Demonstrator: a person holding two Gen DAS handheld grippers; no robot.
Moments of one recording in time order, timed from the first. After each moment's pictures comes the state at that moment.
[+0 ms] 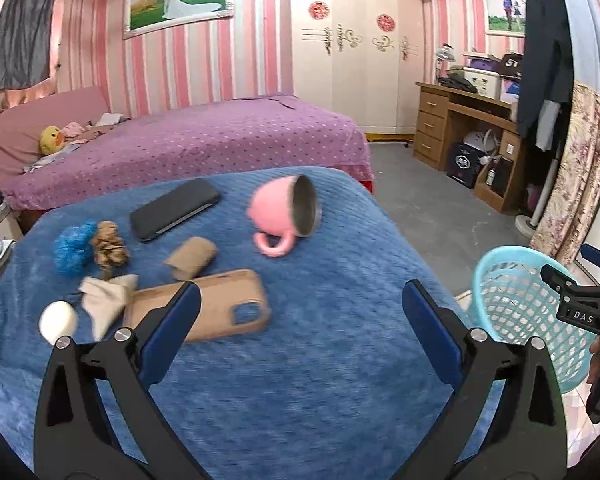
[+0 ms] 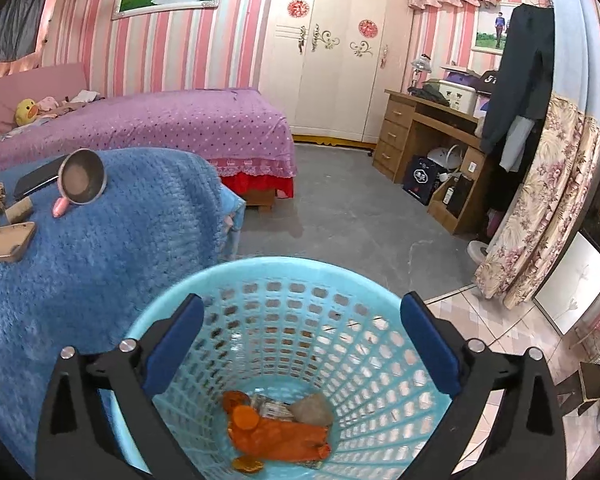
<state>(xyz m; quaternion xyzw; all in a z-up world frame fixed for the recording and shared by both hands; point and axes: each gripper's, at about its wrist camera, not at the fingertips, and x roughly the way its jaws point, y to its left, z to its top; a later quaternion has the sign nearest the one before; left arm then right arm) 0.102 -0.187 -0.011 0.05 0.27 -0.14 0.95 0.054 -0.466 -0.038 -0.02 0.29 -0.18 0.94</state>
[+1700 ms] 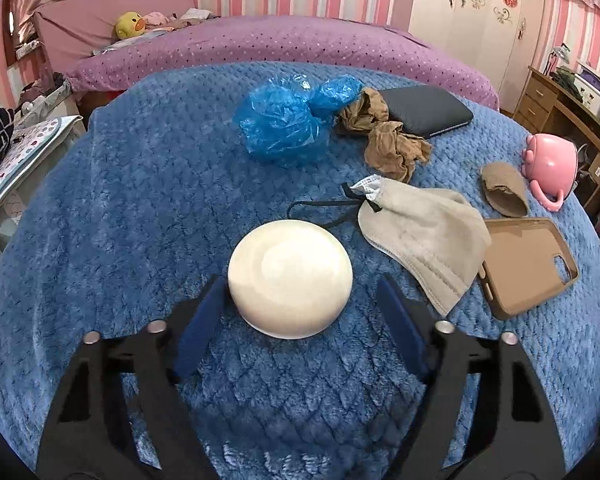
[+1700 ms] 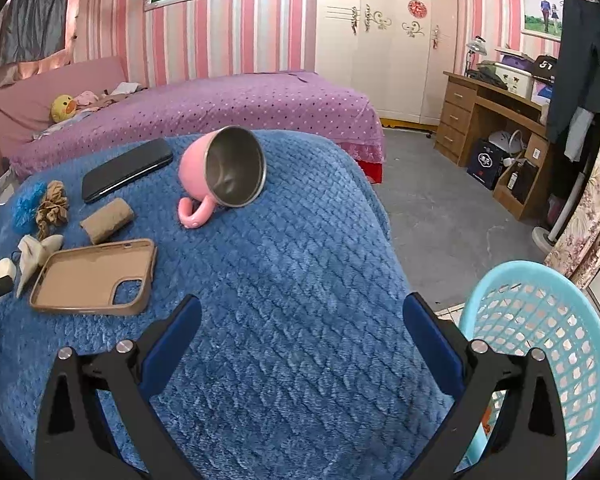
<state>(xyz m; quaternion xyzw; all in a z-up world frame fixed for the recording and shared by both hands) 0.206 0.065 -0.092 -0.03 0.41 0.00 0.91 0.141 -0.291 -0.065 0.03 0.32 -0.10 0.94</state>
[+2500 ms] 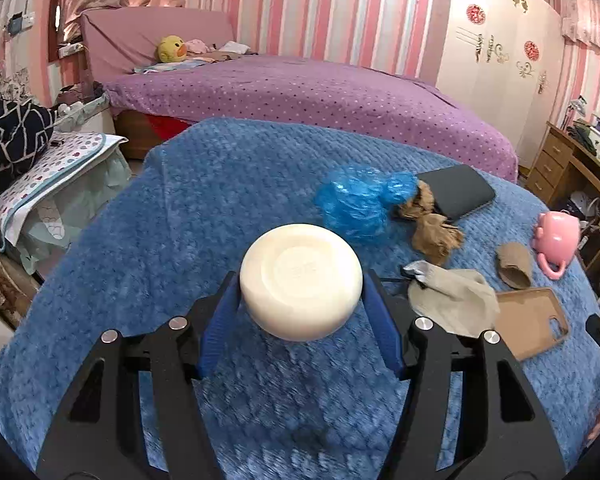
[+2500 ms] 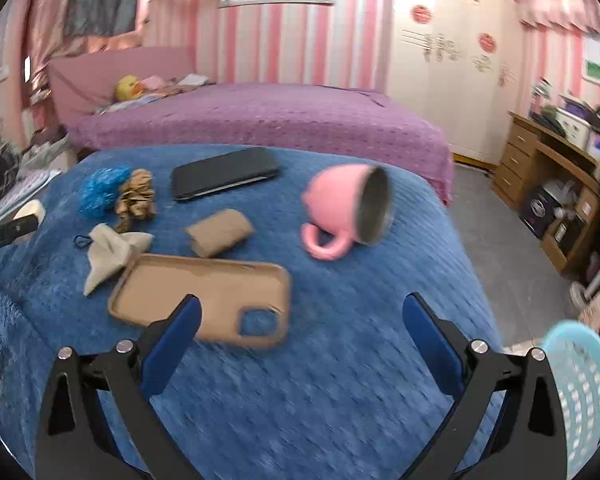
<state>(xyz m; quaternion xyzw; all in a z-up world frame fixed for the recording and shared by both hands) 0.193 0.114 -0.050 -0.07 0.34 0.05 0.94 0.168 -0.194 -0.049 -0.05 0.31 0.01 0.95</state>
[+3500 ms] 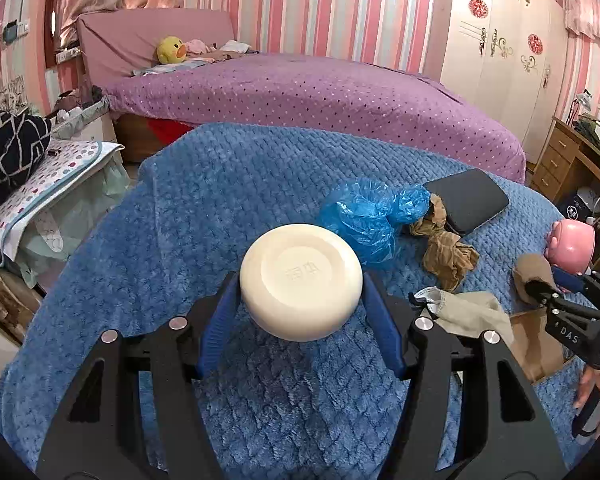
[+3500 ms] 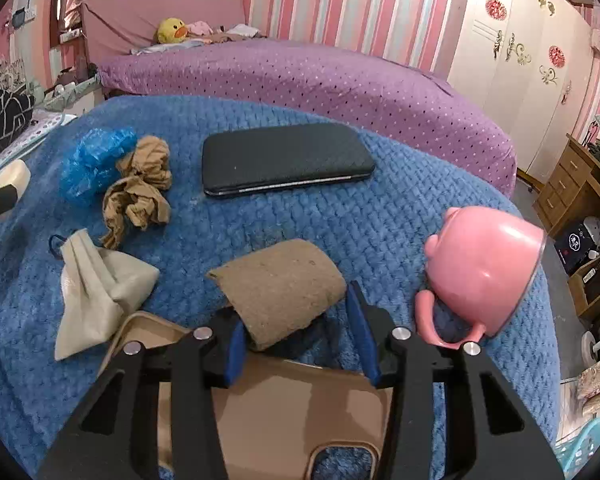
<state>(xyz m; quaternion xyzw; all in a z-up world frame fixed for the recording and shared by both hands) 0.221 0.112 -0.046 -0.06 0.34 0.05 0.94 0.265 -0.139 -0.073 -0.10 0.37 0.07 0.92</state>
